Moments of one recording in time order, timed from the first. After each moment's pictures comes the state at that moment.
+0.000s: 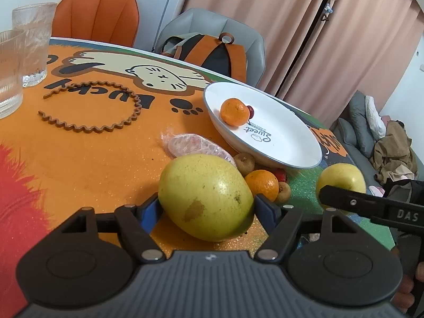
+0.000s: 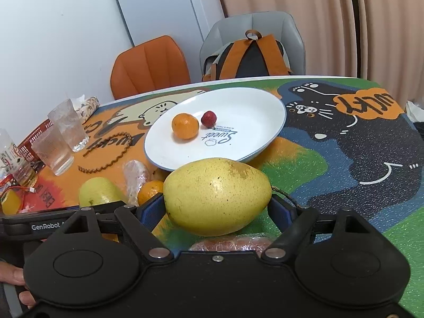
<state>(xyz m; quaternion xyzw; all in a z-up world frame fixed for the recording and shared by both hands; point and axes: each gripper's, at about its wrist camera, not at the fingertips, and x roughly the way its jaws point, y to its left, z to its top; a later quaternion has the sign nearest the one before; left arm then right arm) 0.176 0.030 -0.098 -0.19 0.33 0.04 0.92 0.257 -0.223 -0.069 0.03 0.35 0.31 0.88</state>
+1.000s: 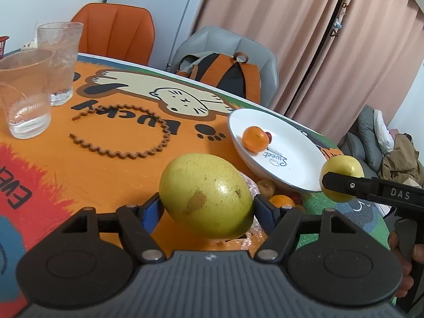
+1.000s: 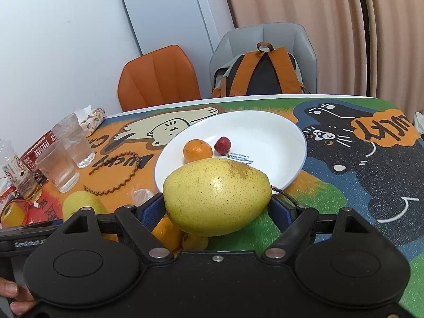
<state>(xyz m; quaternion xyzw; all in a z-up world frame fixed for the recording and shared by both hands) 0.160 0.056 -0.076 -0.20 0.30 0.08 0.93 0.282 -0.197 -0.056 0.03 0.33 0.32 0.88</state>
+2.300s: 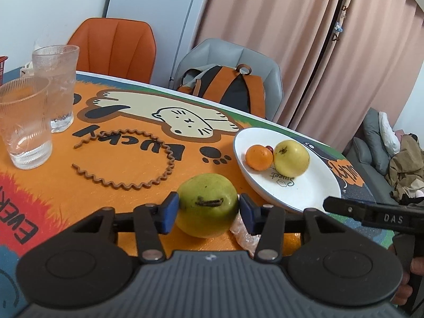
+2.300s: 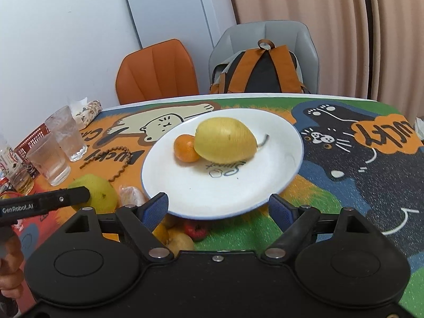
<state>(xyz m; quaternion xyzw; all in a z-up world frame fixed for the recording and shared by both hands) 0.178 0.064 -0.062 -0.17 0.29 0.09 0.94 0.295 -0.199 -0.063 0.01 0.34 0.33 0.88</state>
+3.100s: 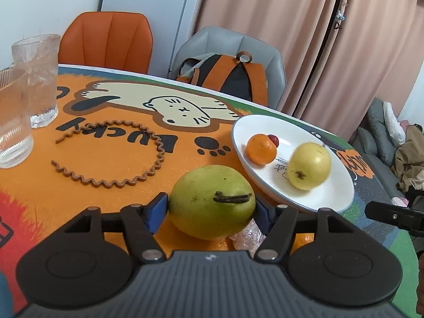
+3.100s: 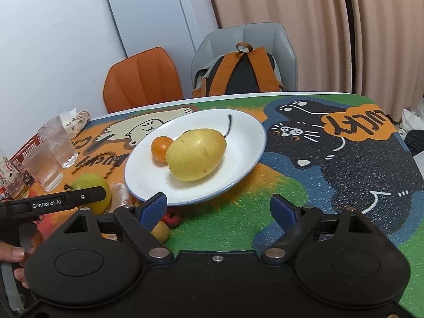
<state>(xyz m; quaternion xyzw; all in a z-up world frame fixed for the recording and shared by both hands) 0.208 0.054 -0.083 -0.16 0.30 0.09 0.93 0.289 -0.237 -0.061 0.04 0.33 0.30 0.89</state>
